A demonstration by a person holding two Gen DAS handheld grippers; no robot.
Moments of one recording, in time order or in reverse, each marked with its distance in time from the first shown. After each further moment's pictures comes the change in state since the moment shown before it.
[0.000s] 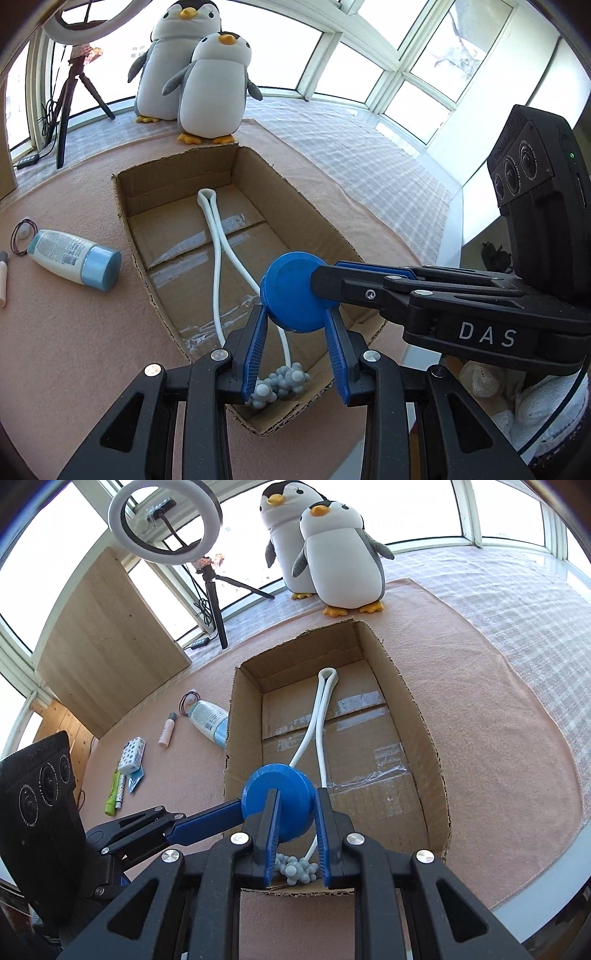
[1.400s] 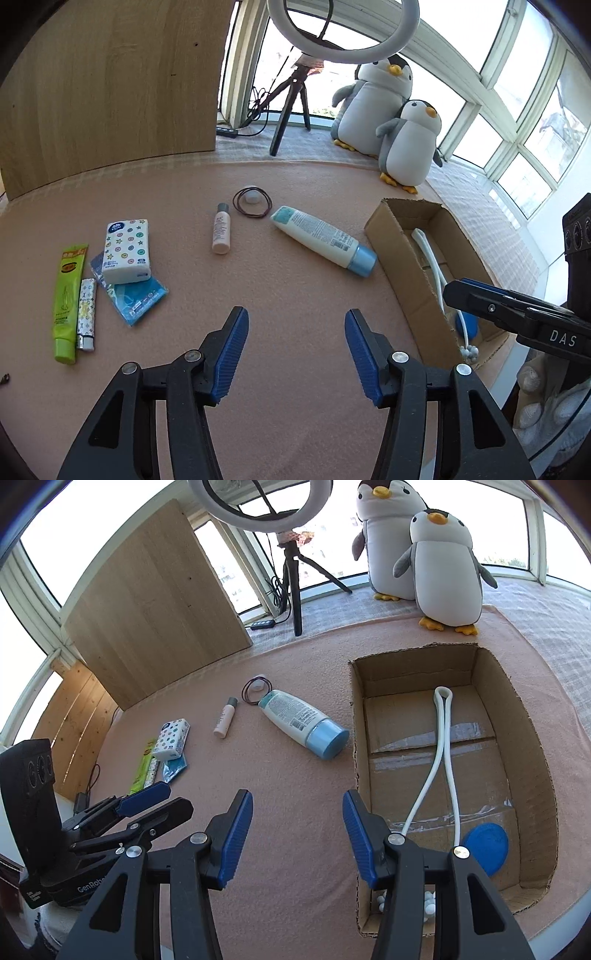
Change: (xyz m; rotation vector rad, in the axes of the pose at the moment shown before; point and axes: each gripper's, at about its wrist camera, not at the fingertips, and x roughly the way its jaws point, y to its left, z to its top) left arm -0.155 0.188 -0.061 -0.321 -0.135 0.374; right arm 0.043 0.129 0.001 -0.181 0.016 0.078
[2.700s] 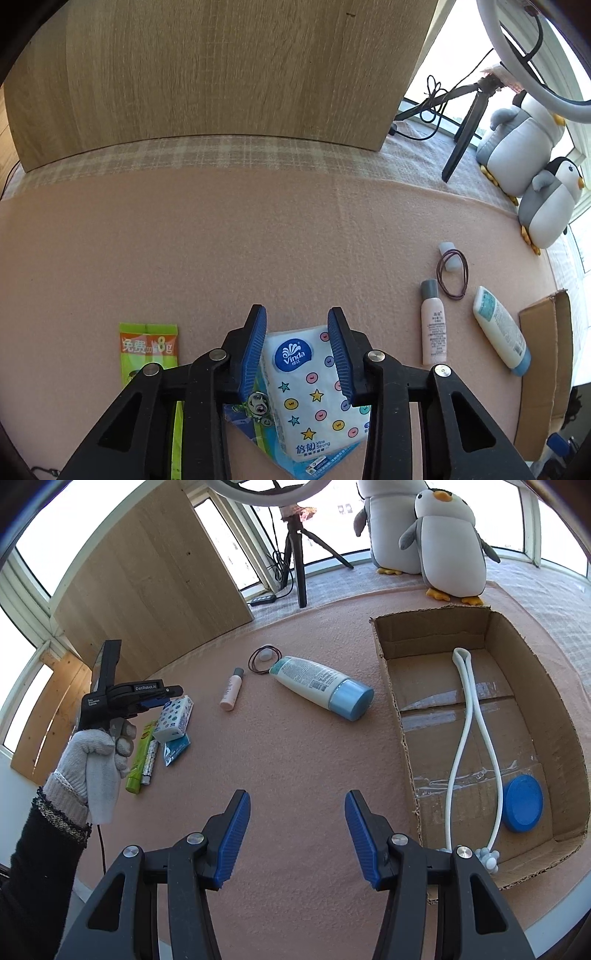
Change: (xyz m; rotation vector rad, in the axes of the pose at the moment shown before) left arm 0.110 0.183 0.093 -0.196 0.146 0.172; right arm 0.018 0.020 -0.029 0.050 0.050 -0.046
